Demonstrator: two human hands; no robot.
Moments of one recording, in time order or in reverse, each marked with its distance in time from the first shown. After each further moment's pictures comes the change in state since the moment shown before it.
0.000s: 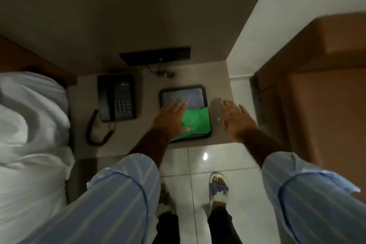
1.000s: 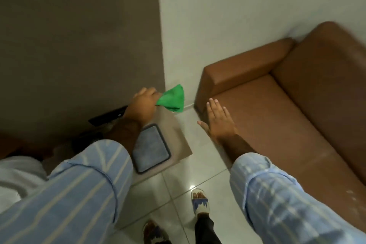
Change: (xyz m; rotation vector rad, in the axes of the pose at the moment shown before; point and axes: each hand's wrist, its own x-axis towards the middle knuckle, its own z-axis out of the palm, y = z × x) left_hand -0.007 0.171 -0.279 0.103 0.346 0.373; right_hand -0.223 0.036 -0.159 0.139 0.440 0.331
